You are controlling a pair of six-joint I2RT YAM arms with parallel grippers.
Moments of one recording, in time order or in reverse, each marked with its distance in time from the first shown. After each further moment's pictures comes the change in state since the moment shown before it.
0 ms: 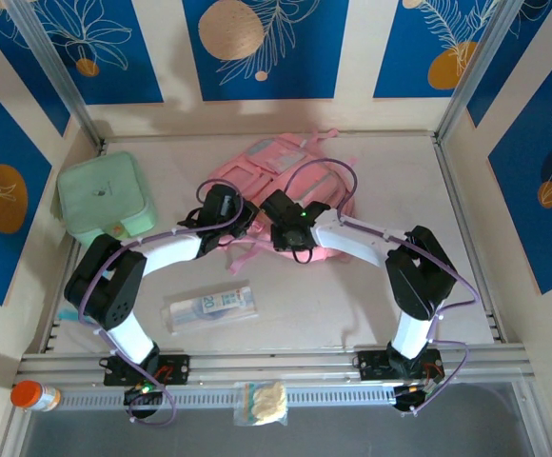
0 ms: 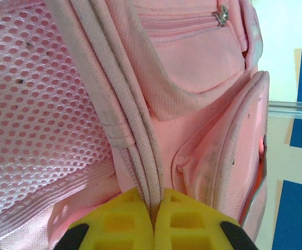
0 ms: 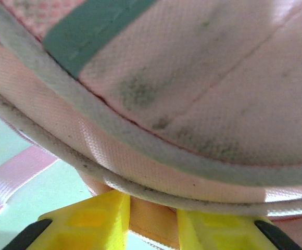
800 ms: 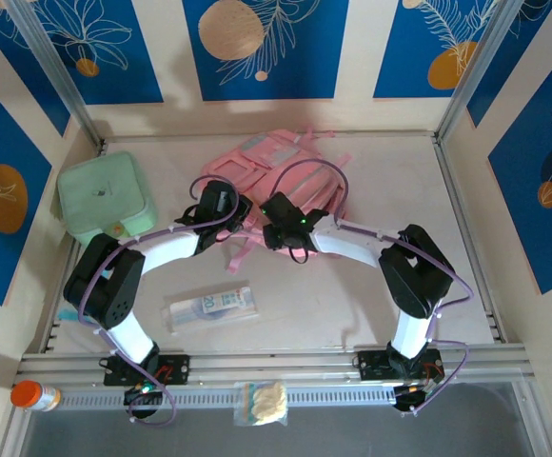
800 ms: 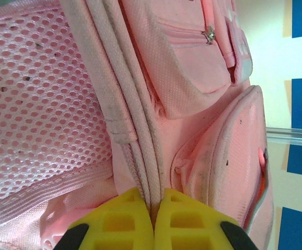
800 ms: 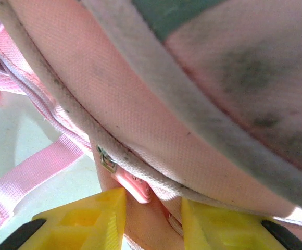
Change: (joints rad) left arm 0.024 0.000 0.014 0.007 -0.066 0.007; right arm 0.008 0.013 -0.102 0.299 -0.018 -0.241
